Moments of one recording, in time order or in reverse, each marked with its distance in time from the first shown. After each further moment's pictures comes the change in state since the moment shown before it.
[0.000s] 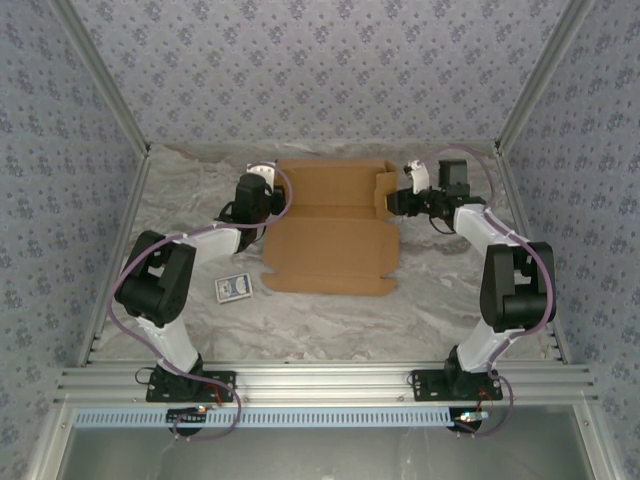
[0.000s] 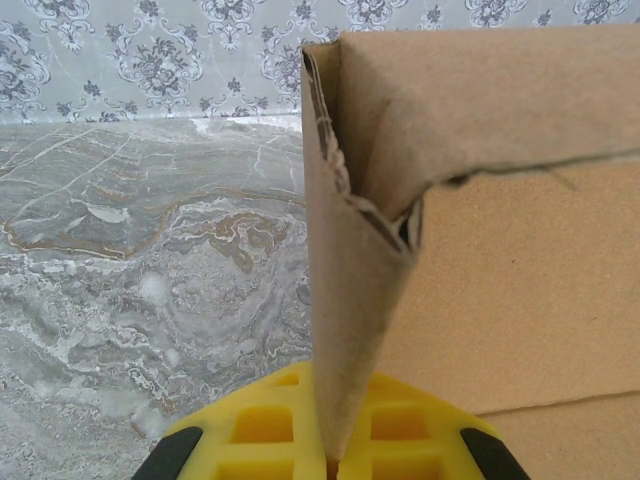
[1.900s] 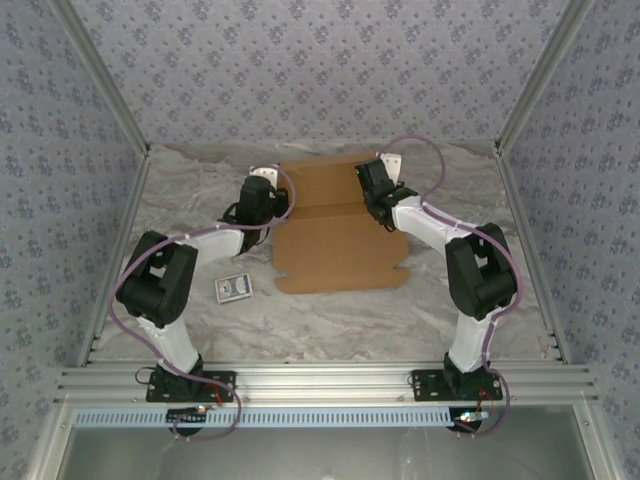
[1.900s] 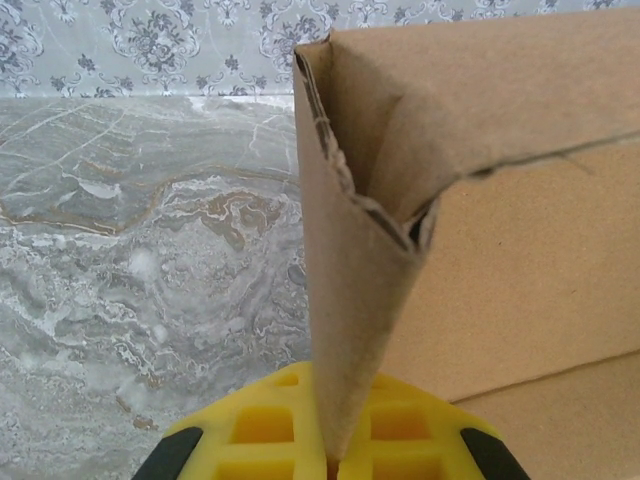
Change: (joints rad) left arm -0.027 0.000 0.001 -0.039 -0.047 -0.034; right arm 0.410 0.173 0.227 -0.124 1.250 0.548
